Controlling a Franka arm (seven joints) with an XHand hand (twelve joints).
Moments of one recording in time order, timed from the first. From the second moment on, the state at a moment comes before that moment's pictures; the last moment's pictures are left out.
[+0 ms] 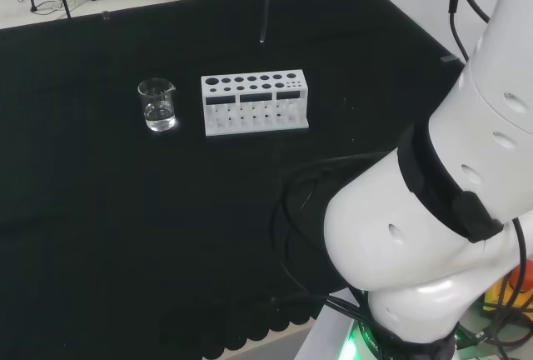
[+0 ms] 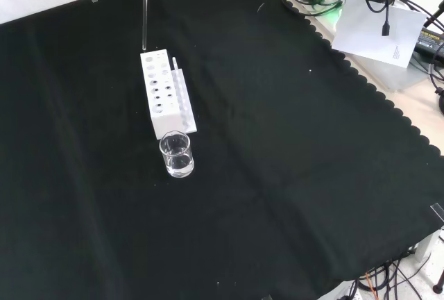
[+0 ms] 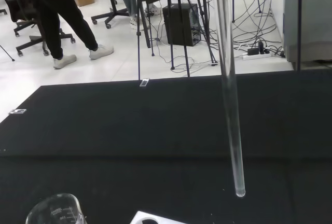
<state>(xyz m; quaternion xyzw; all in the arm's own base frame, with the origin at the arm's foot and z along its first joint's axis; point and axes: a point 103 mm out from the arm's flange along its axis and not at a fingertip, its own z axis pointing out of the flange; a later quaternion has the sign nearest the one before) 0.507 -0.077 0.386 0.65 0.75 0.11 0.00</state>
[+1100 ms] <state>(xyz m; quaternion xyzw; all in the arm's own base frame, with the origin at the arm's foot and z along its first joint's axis) 0.481 -0.042 0.365 0.66 0.75 0.10 -0.01</state>
